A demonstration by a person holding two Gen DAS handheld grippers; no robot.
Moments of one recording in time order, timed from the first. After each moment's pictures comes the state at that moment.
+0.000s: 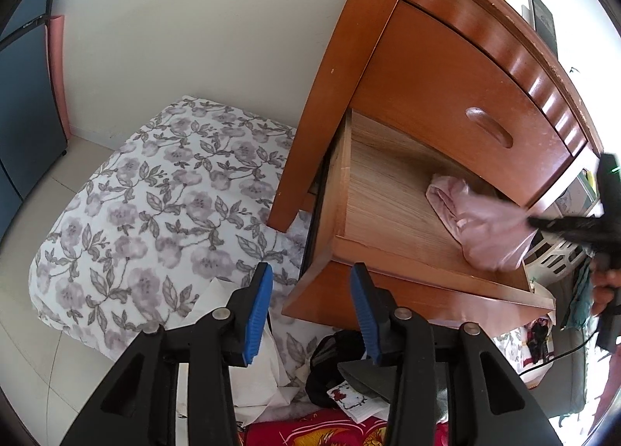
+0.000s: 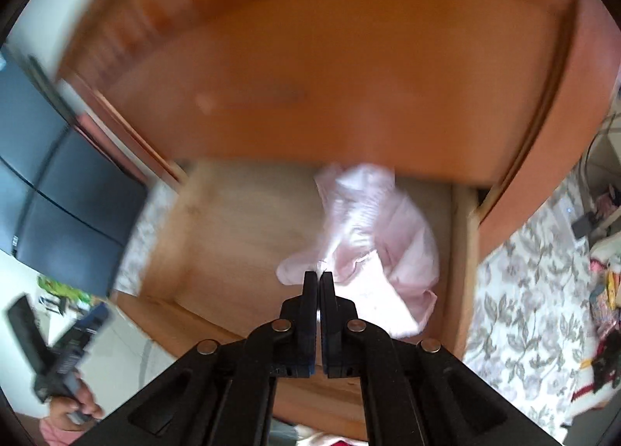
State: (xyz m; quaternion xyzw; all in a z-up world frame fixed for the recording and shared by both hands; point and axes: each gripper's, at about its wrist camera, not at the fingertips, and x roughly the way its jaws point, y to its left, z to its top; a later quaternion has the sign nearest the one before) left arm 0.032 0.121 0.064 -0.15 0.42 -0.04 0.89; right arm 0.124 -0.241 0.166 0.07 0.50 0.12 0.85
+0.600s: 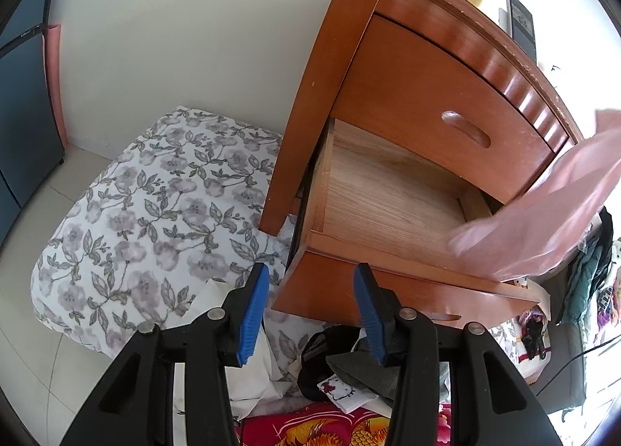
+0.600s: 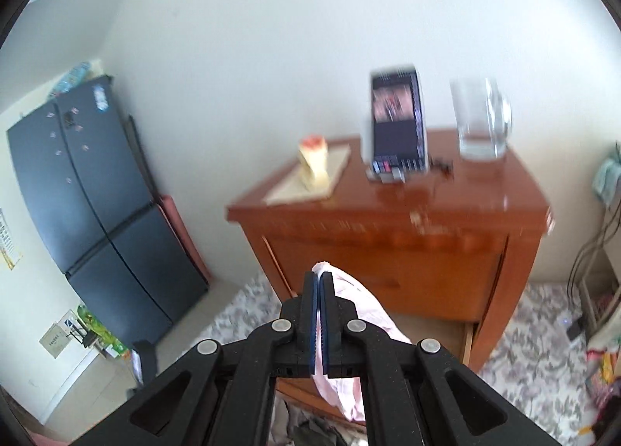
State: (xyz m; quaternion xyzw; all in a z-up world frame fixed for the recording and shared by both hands) left arm 0.015 0.111 0.082 -0.15 0.41 -0.05 0.90; right arm 0.014 -0.224 0.351 0.08 0.26 0.20 0.94
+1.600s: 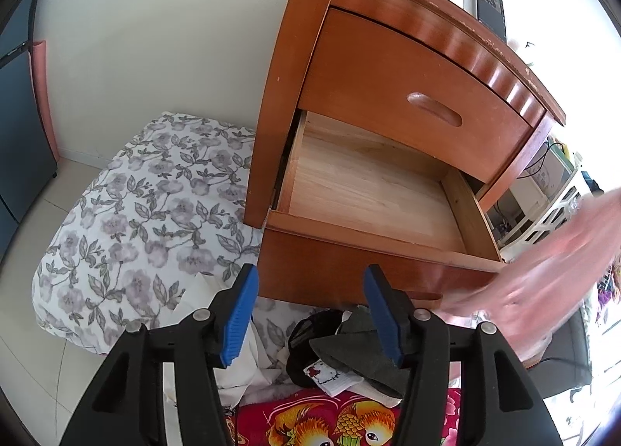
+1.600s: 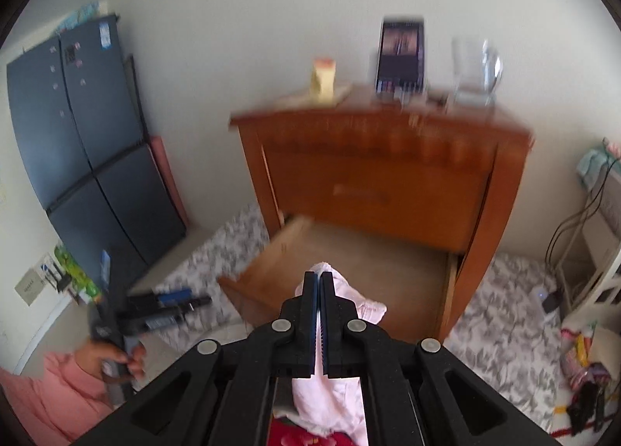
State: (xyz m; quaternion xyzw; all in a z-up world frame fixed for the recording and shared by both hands) left arm -0.003 0.087 0.093 -0.12 0.41 -0.08 0.90; right arm -0.048 -0.200 0.253 -0.01 0.34 0.18 0.92
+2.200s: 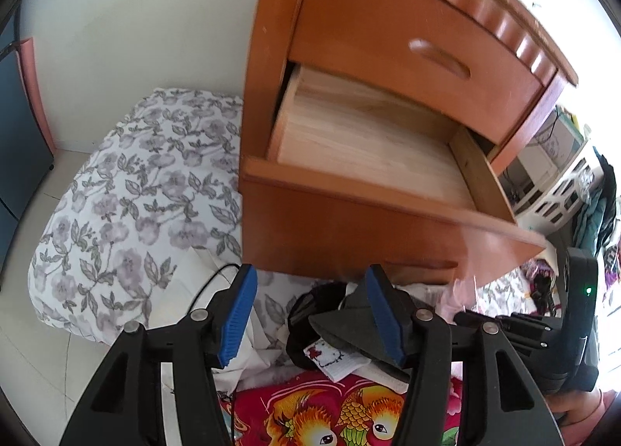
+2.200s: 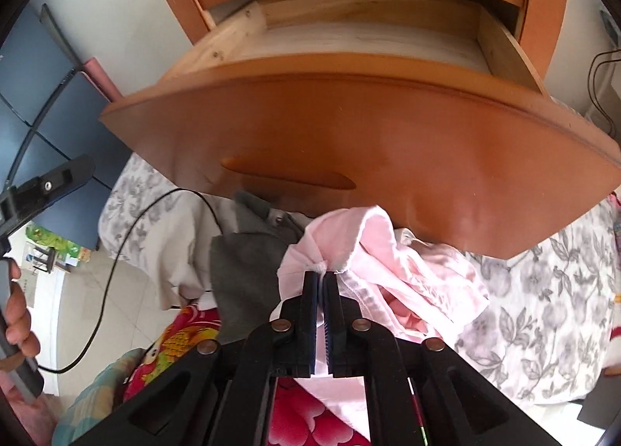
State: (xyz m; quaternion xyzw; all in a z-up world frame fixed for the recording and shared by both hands) left arm 0.007 0.065 0.056 -0.09 0.46 -0.08 0.88; right arm -0.003 -0.182 0.027 0.03 0.56 0.12 0.82
